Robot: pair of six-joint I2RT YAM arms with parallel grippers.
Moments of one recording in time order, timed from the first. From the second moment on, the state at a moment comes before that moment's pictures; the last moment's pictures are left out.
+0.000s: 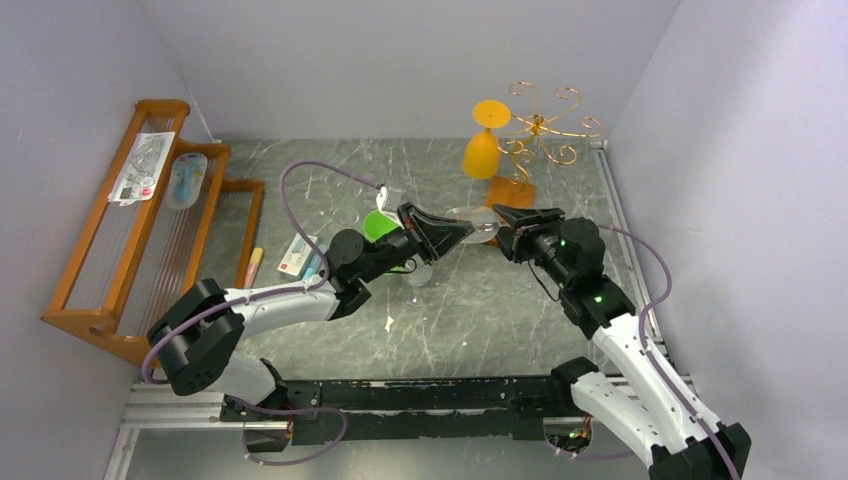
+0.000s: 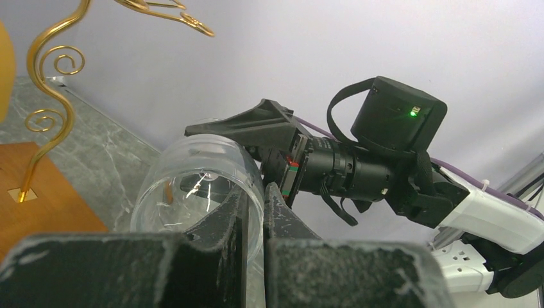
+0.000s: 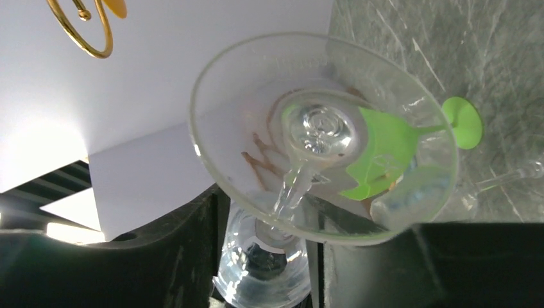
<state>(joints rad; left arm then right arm) -0.91 1.45 0.75 1.09 0.23 -0.70 0.35 0.77 0.68 -0.17 -0.04 1.71</state>
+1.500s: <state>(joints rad) -0.93 1.19 0.65 0.99 0.11 -0.70 0.46 0.68 0.63 -0.06 0.33 1.45</state>
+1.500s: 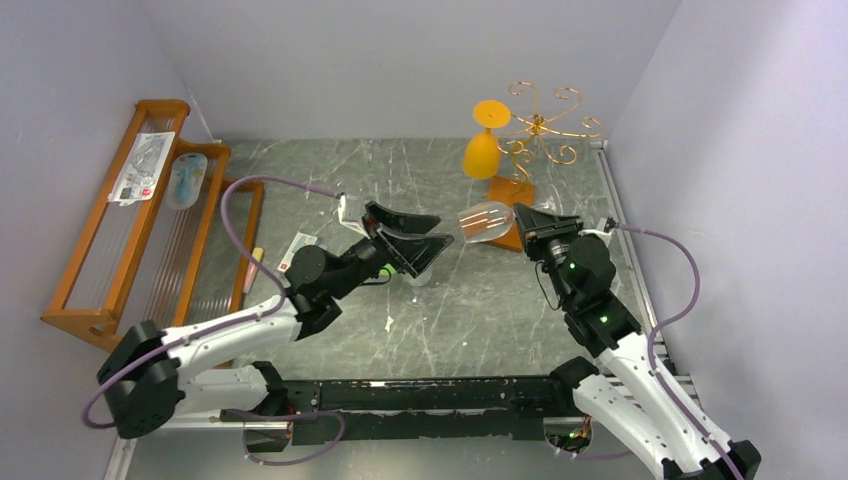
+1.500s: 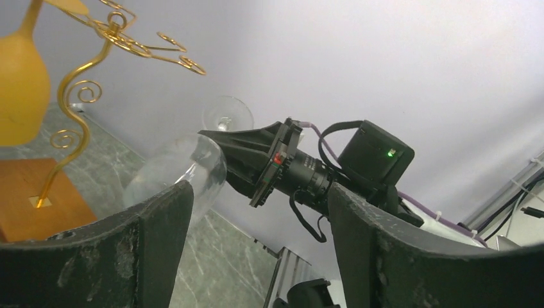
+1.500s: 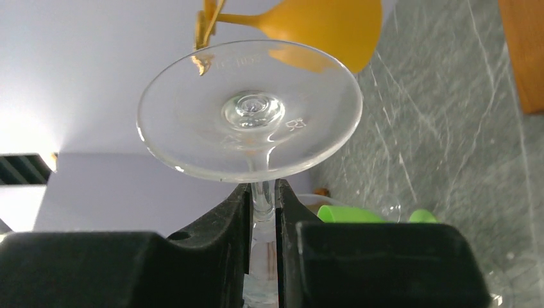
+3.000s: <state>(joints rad) -0.94 1.12 1.00 0.08 0.04 -0.39 0.21 1.07 0.90 0.17 -0.08 0.22</state>
